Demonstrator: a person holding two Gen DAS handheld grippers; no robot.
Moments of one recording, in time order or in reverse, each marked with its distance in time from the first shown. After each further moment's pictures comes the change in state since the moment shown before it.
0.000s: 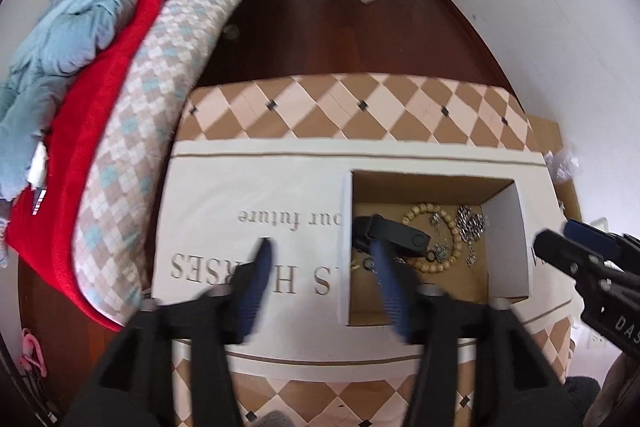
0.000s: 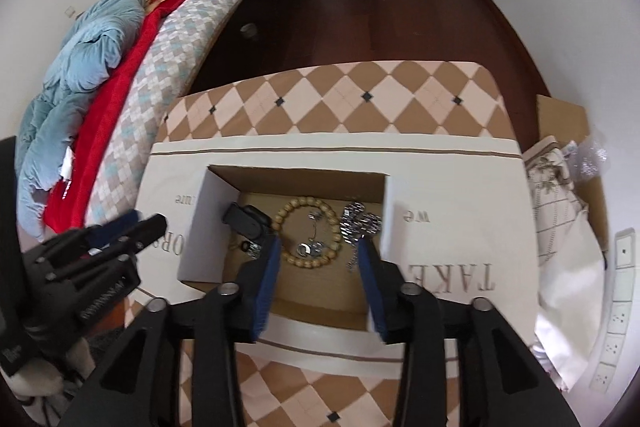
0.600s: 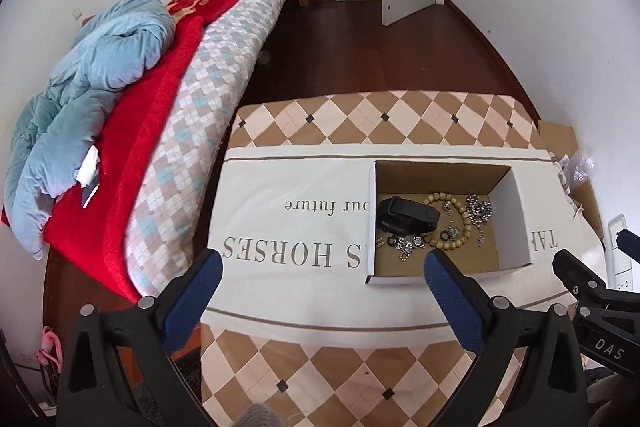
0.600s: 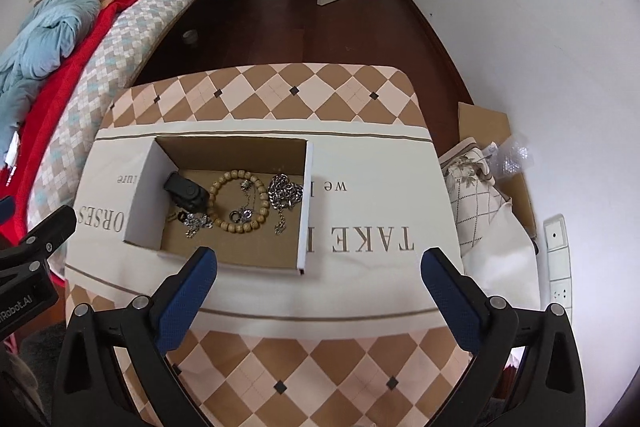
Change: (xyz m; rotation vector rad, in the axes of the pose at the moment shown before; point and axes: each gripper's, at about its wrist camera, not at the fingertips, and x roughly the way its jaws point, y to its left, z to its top) left arm -0.062 0.001 -0.036 0.015 -0.087 0.112; right arm -0.045 0.005 -0.049 0.003 -0.065 -0.251
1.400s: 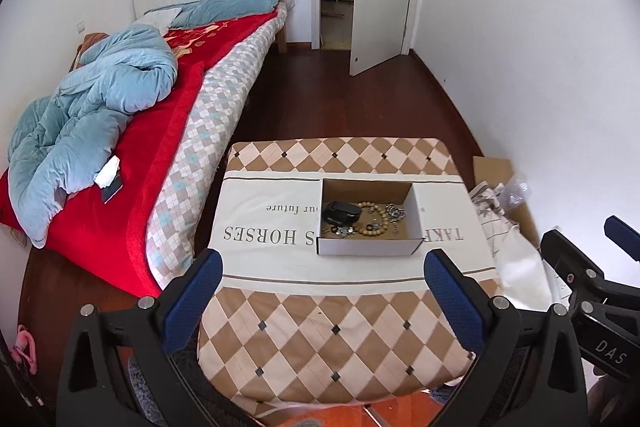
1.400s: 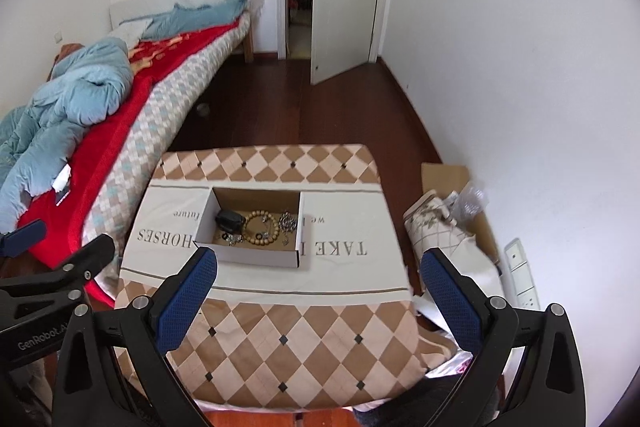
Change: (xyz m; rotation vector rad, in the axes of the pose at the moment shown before) left arm -0.184 0.004 -0.055 -0.038 -0.165 -0.137; right arm -0.219 -0.021 -0.069 0.017 -0.293 -0.012
